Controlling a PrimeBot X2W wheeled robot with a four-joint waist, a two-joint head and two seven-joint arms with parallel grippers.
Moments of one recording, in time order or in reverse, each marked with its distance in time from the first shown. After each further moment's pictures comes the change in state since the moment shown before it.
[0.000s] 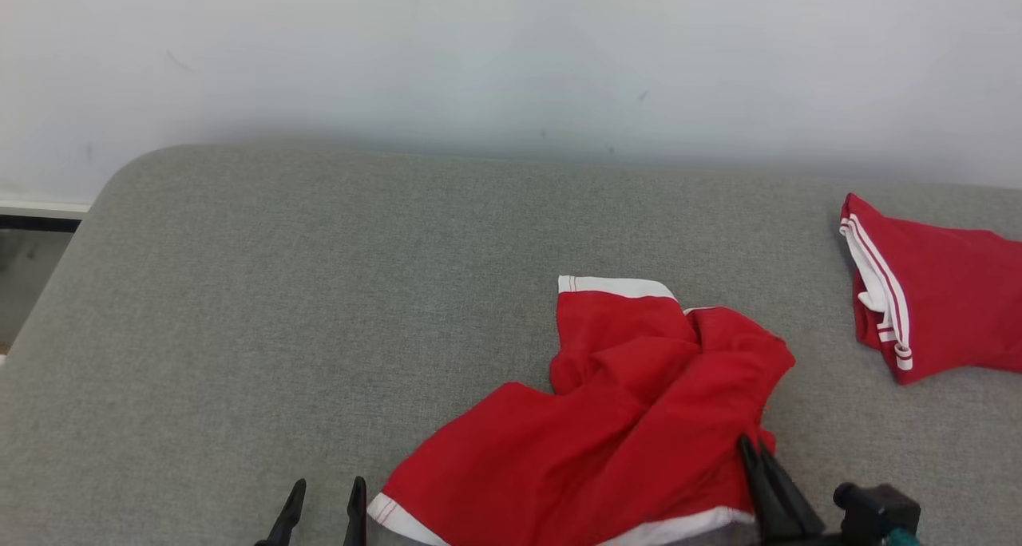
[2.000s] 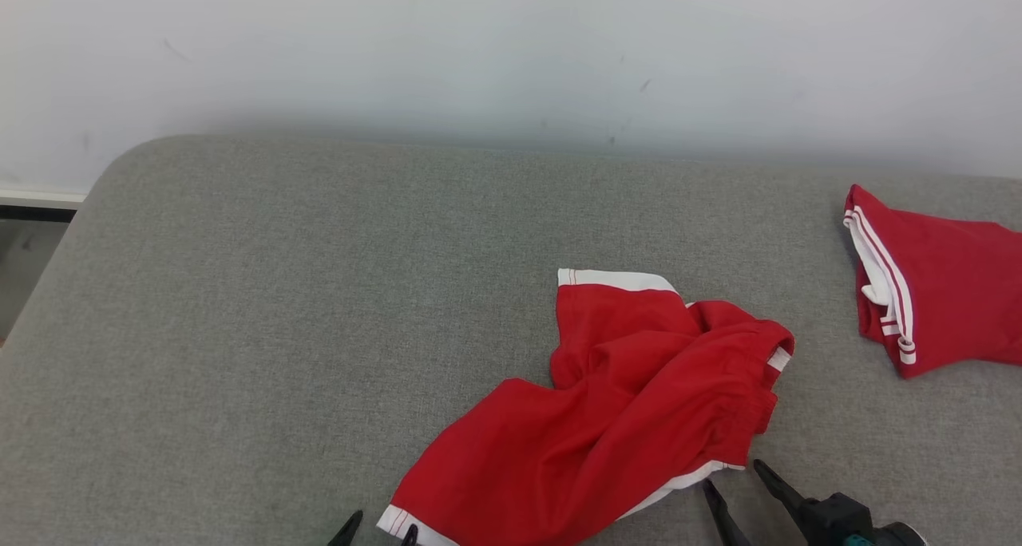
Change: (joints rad) left arm -0.085 0.118 -0.255 0.195 0.006 -0.008 0.000; right arm -0.078 -0.125 0.141 0.152 -0.139 0.000 0.000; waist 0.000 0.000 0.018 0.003
